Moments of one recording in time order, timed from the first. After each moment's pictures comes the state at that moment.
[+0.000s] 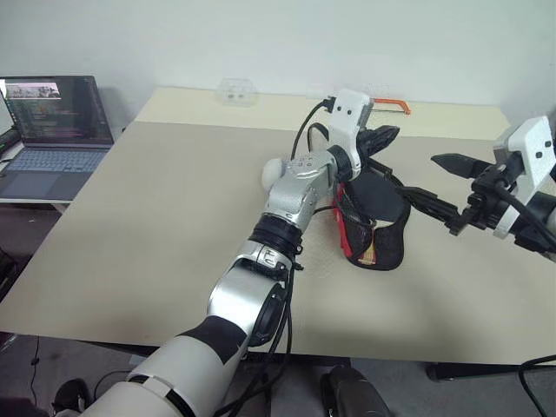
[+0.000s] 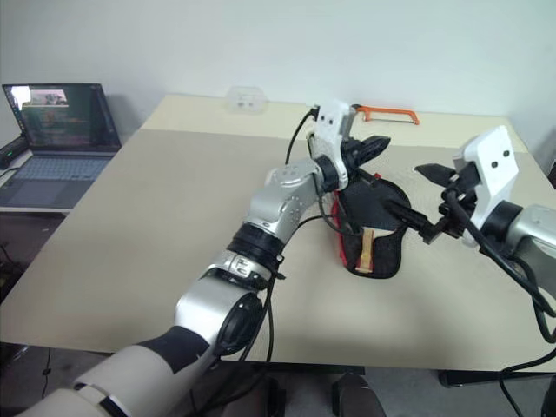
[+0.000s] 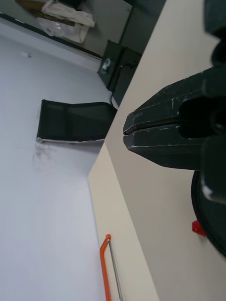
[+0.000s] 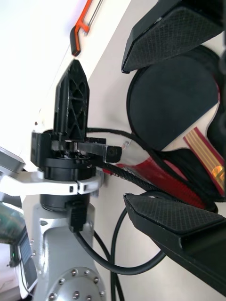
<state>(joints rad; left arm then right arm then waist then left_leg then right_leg) -1.20 -0.15 0.01 0.81 -0.27 0.18 -0.54 -0.41 -0.90 -0.39 -0.64 0.94 1.07 0.39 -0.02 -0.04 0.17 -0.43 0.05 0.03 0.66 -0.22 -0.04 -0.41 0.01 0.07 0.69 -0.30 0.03</state>
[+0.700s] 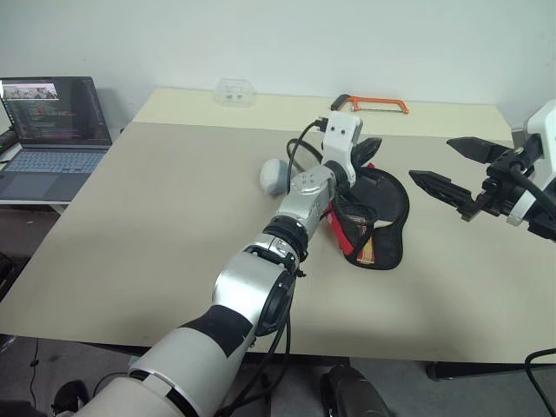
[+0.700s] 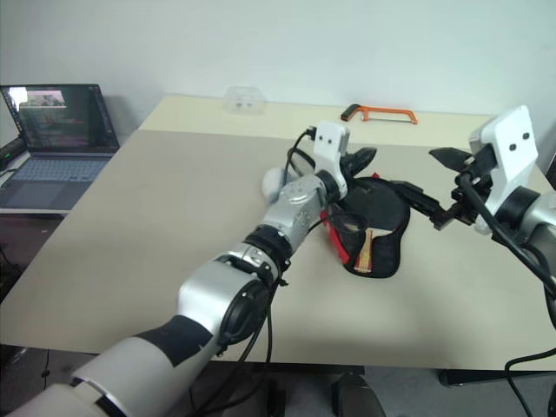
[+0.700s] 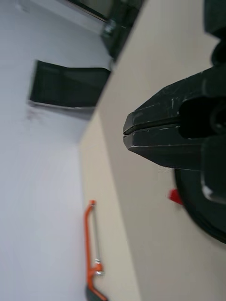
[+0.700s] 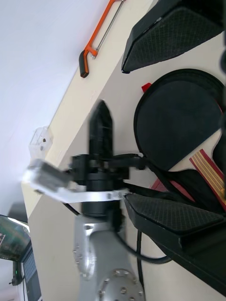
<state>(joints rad) -1.32 -0.17 0.08 1.20 -0.29 -0.17 -0.51 -0.45 -0.94 -0.42 -0.61 0.93 1.06 0.39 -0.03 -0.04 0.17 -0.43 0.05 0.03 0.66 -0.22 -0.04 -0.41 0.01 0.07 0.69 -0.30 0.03</state>
